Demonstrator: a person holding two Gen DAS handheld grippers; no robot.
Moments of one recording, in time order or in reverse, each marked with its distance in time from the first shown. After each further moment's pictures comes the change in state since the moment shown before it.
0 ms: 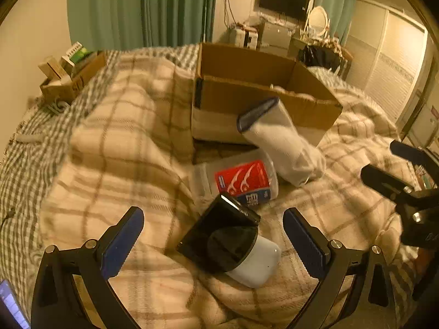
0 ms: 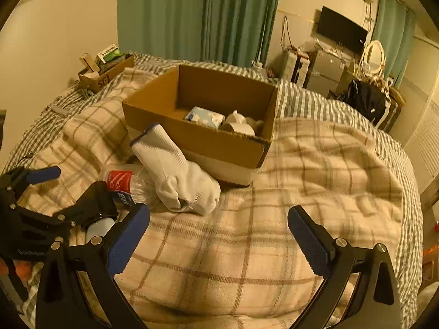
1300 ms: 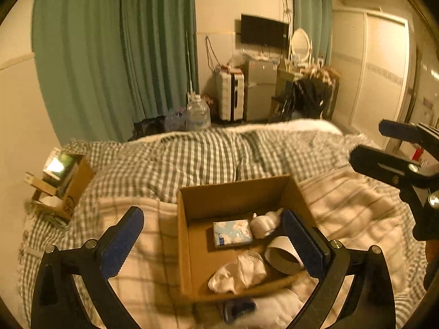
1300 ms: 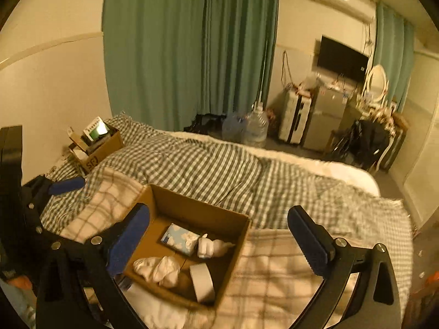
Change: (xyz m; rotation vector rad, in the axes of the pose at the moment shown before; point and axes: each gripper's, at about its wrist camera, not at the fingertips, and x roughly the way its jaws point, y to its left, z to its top) left arm -0.044 -0.038 0.206 0.122 -0.230 0.006; right arm -0.032 -0.063 0.203 -0.001 -0.192 0.033
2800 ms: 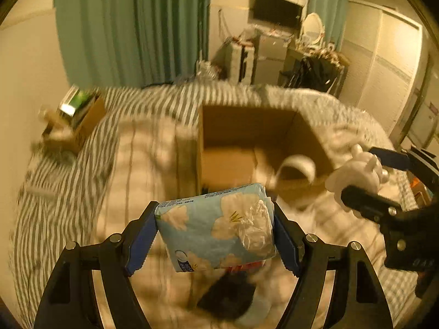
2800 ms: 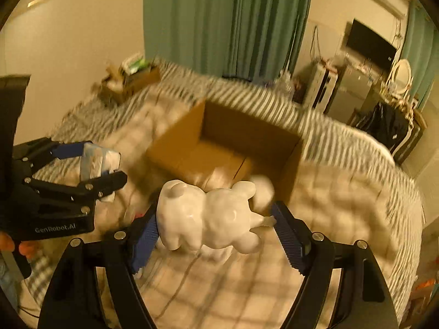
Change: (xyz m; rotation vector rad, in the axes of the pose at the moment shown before) left arm -0.022 0.025 -0.093 -0.071 0.146 -0.013; right arm -0.009 0.070 -0.105 -0.096 0.175 0.085
